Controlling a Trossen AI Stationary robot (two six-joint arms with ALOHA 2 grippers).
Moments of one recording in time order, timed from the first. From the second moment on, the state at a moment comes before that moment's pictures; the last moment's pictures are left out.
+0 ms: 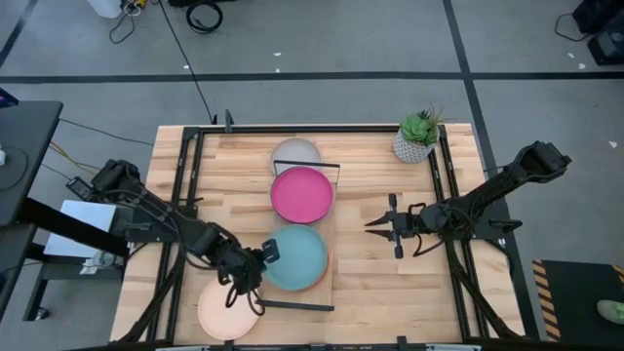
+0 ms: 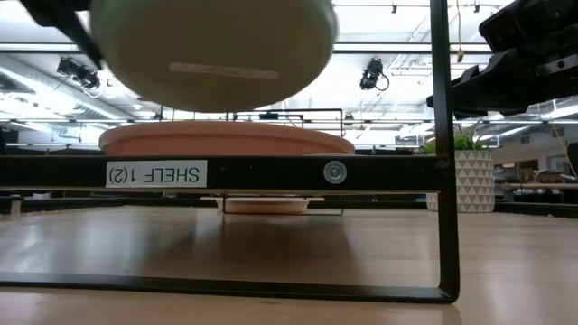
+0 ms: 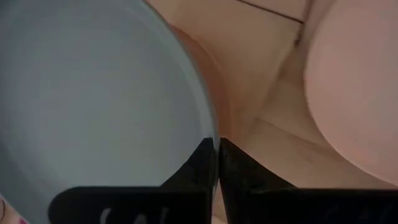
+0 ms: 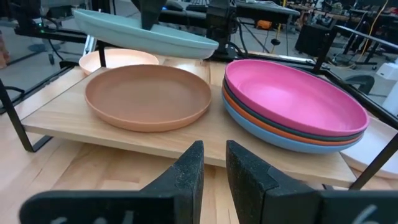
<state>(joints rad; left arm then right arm) -0.56 1.47 1.10 -0.70 -0.21 0.74 0.38 1.05 0.12 0.72 0.36 -0.05</state>
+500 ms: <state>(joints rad) -0.52 1.55 1.04 -0.54 -0.12 0.76 0.38 1.05 0.12 0.72 0.36 -0.05</state>
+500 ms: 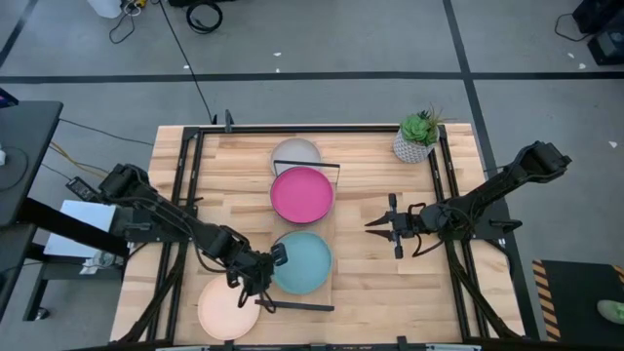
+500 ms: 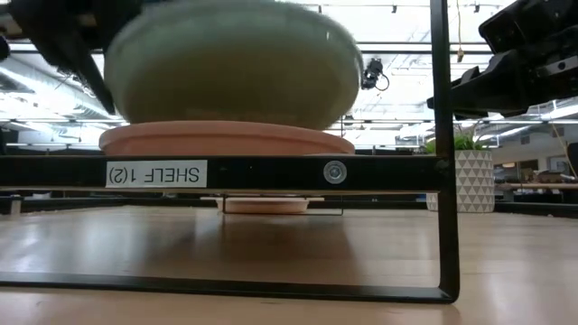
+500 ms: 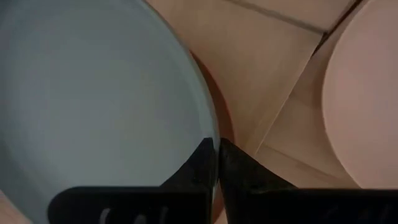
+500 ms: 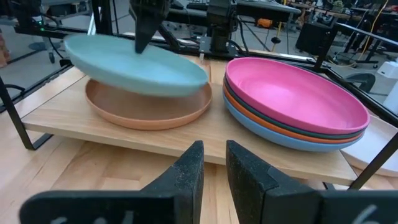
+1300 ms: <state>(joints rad) -0.54 1.57 1.04 -0.55 -0.12 0.64 0.38 1.05 0.12 0.72 0.36 -0.05</state>
